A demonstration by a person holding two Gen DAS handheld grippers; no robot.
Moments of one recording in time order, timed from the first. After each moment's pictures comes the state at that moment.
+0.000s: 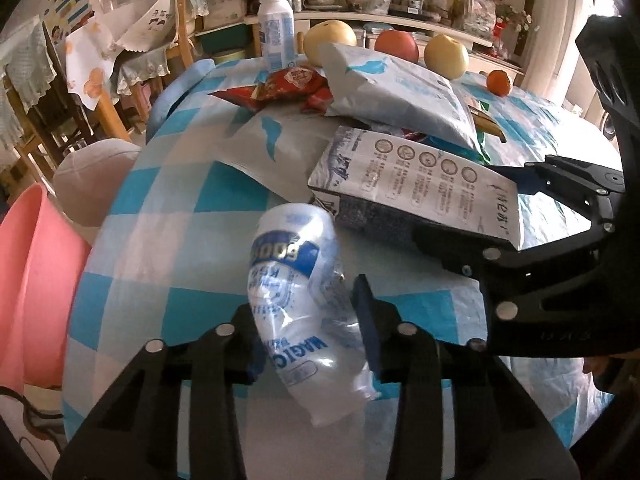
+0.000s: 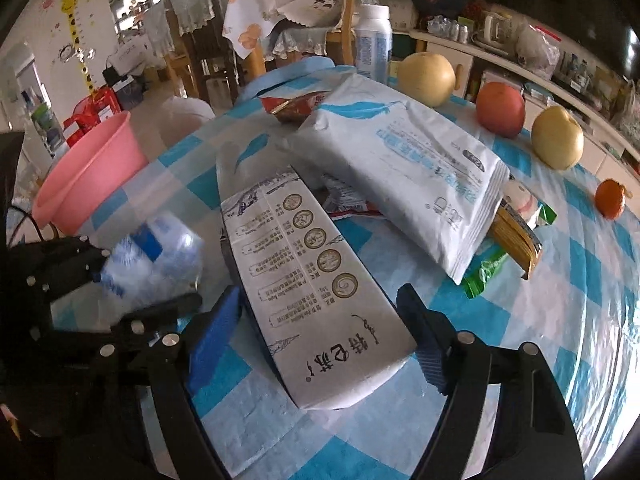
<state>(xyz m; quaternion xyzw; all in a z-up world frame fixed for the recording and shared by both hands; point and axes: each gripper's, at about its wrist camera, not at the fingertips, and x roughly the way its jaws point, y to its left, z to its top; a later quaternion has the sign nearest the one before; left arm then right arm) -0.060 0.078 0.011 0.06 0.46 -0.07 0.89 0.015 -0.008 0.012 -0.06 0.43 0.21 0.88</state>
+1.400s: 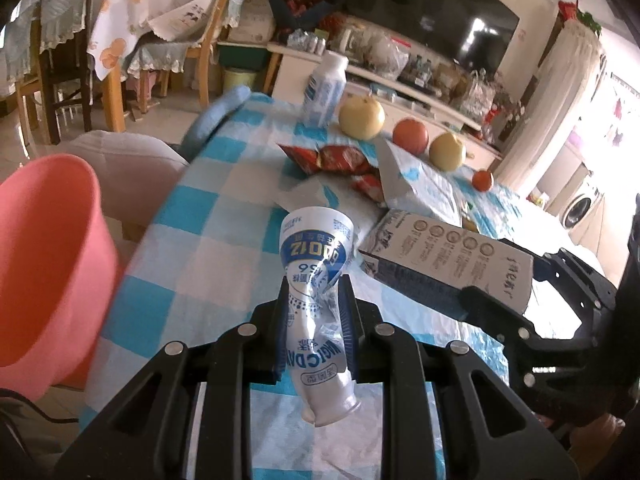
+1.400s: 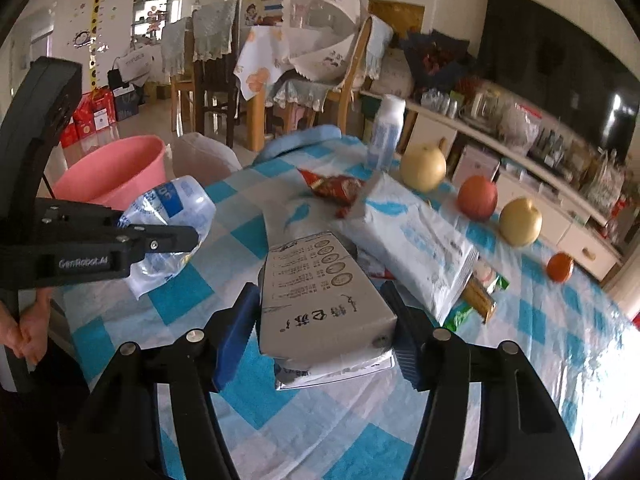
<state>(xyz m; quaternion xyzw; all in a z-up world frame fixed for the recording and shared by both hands) -0.069 0.165 0.057 -0.10 0.39 -0.10 0.91 -0.047 0.039 0.070 -0.13 0.31 0.17 0.93</state>
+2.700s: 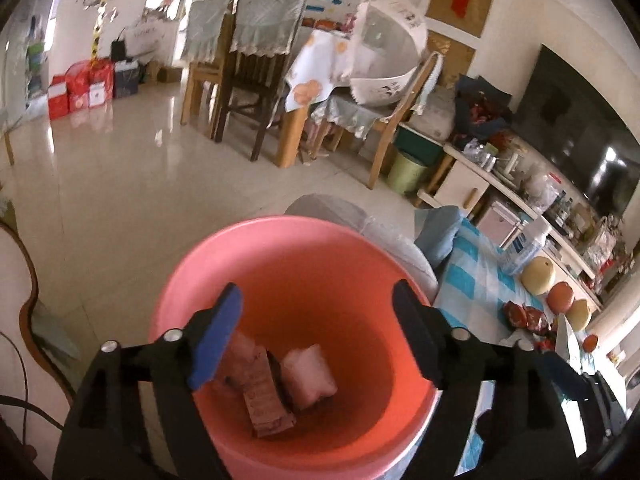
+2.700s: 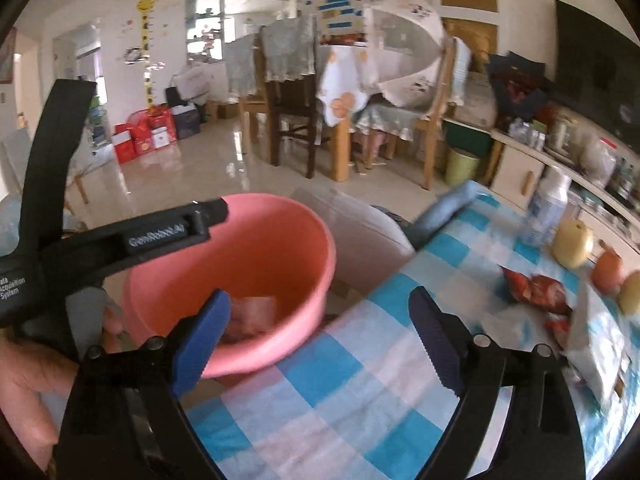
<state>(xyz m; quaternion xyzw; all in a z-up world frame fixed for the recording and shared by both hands) -0.087 0.366 0.084 -0.20 0.28 0.18 0.92 -0.016 0.230 0.081 -0.09 0.30 0.27 0.91</state>
